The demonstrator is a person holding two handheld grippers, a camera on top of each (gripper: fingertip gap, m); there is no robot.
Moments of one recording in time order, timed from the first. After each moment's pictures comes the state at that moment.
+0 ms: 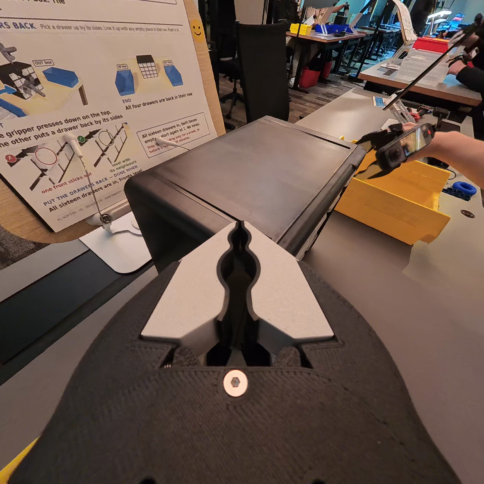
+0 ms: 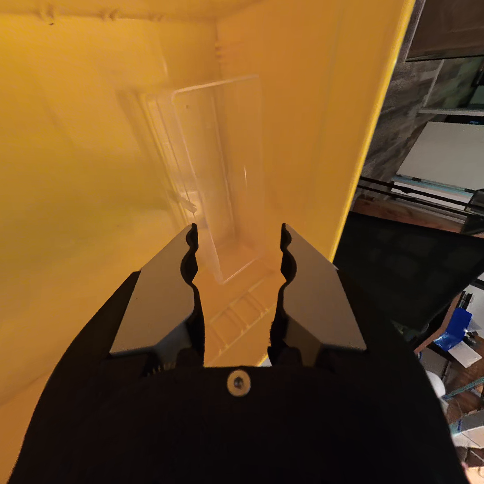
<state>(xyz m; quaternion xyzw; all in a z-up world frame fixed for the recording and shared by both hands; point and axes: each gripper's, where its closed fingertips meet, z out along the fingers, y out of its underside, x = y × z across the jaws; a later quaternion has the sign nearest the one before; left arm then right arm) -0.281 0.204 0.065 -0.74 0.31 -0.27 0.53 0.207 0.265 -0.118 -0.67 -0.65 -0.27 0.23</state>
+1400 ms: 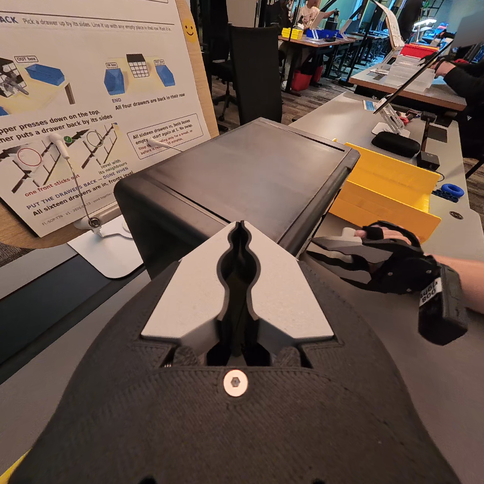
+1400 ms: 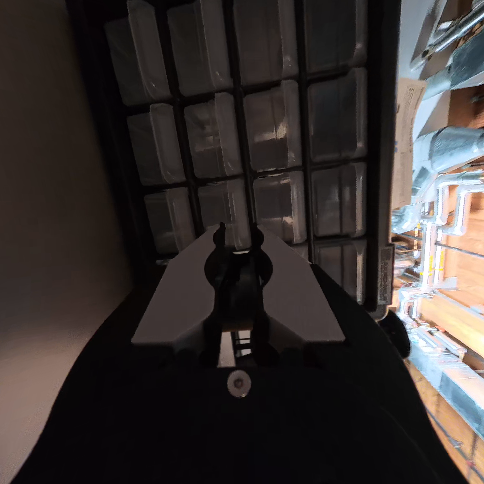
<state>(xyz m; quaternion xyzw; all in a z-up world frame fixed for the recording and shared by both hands) -0.274 0.205 0.064 -0.74 0.31 -0.29 0.53 -0.148 0.172 -0.054 -0.41 -0.57 -0.33 0.63</state>
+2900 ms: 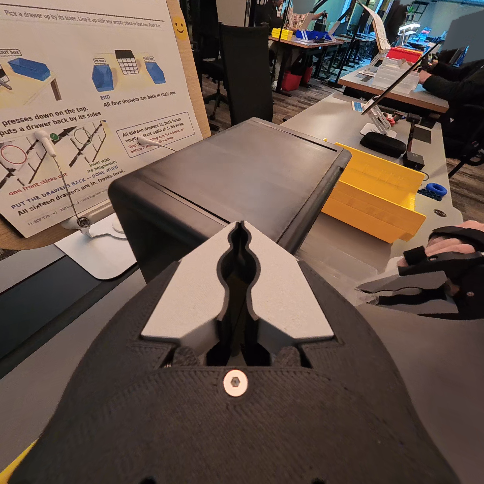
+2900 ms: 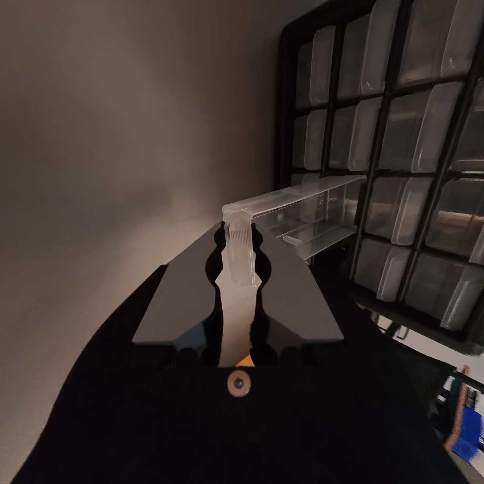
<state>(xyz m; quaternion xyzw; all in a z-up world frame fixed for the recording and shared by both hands) -0.272 0.200 0.064 -0.74 0.31 -0.30 0.52 -0.140 0.066 -0.093 -0.61 -0.70 -0.16 0.33</state>
